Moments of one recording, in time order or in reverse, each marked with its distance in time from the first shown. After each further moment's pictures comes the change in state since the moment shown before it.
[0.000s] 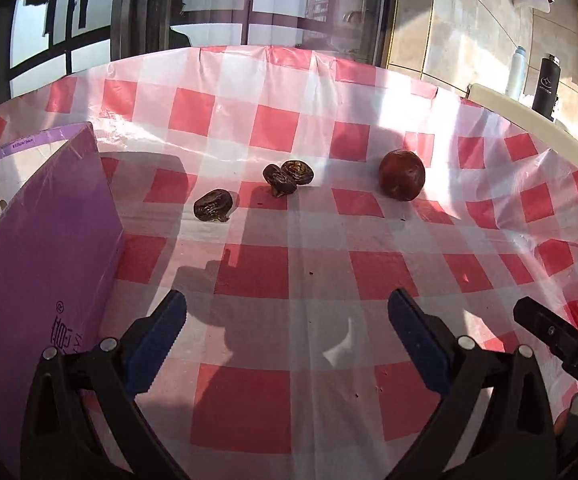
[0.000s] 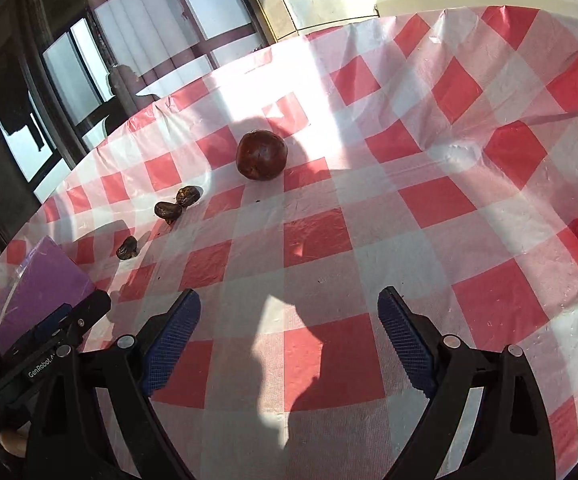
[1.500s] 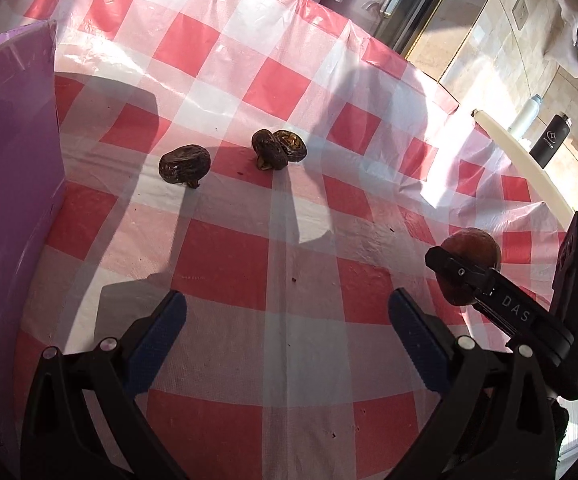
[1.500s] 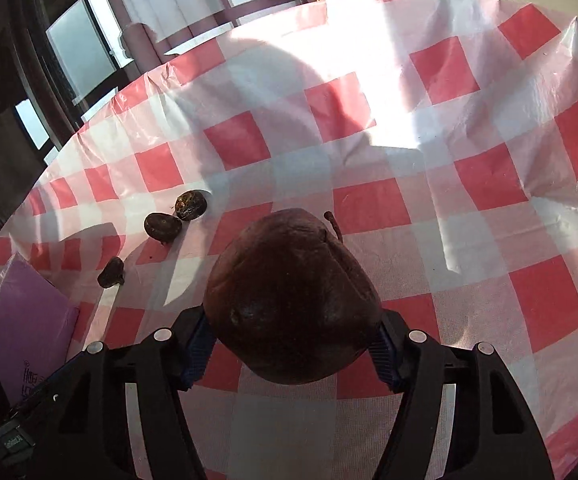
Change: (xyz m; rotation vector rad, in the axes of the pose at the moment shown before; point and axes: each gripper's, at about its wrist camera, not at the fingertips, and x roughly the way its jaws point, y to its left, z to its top) left arm 0.042 0.023 0.009 -0.190 0.144 -0.193; right arm 0.071 0.026 0.044 -0.027 0.065 0.114
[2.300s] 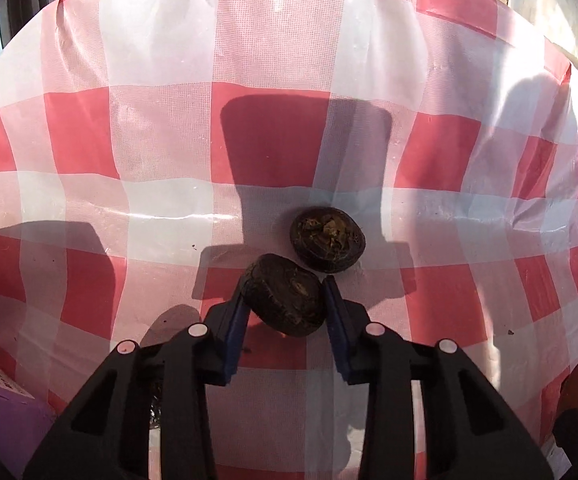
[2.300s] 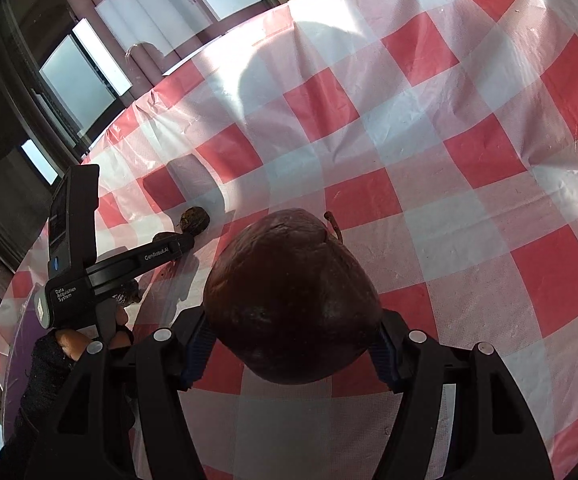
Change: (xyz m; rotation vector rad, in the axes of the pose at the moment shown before) left arm 0.115 -0.023 0.114 0.236 0.082 0.301; right arm 0.016 -0.012 0.005 0.081 0.016 0.052
